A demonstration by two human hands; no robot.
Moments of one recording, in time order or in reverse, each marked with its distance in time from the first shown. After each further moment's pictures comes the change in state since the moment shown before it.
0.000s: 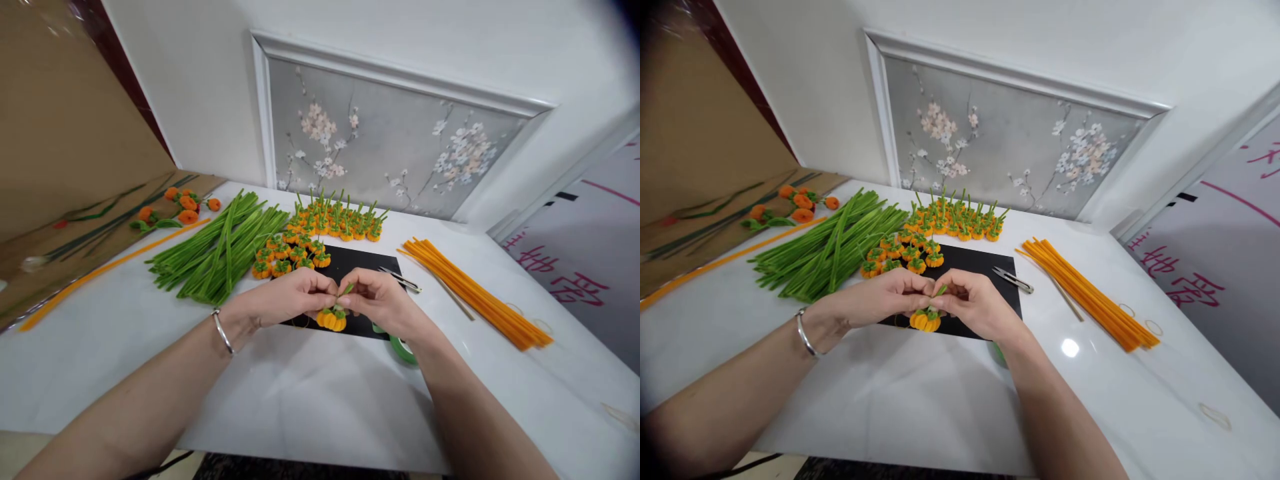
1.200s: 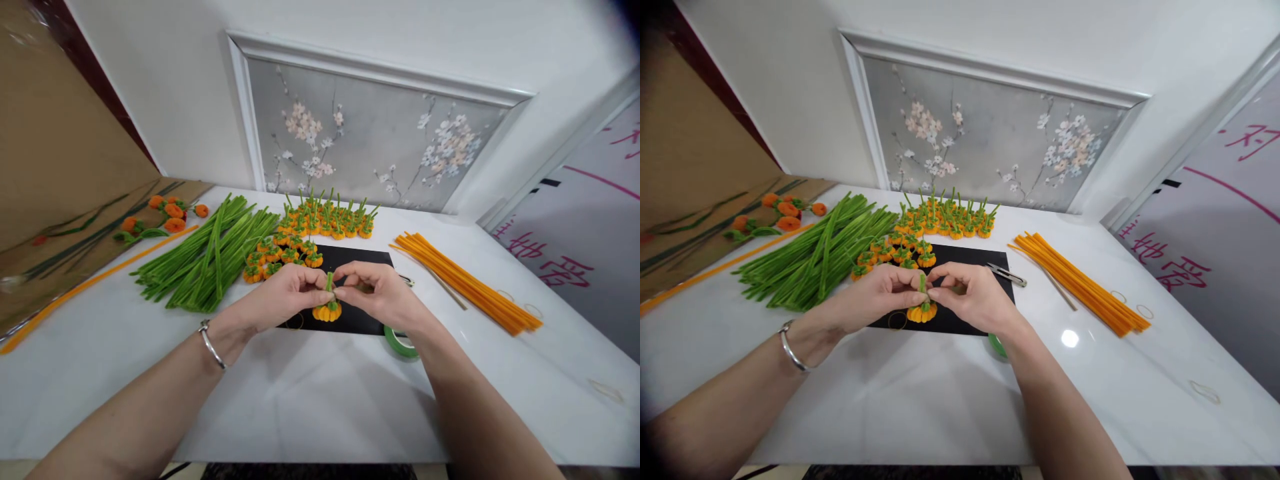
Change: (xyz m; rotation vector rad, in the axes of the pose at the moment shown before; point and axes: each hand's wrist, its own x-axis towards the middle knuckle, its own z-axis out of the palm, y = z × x) left_hand 0.005 -0.001 0.003 0.043 0.158 0.089; right_hand -0.002 -0.007 -0.009 -0.270 0.145 -0.050
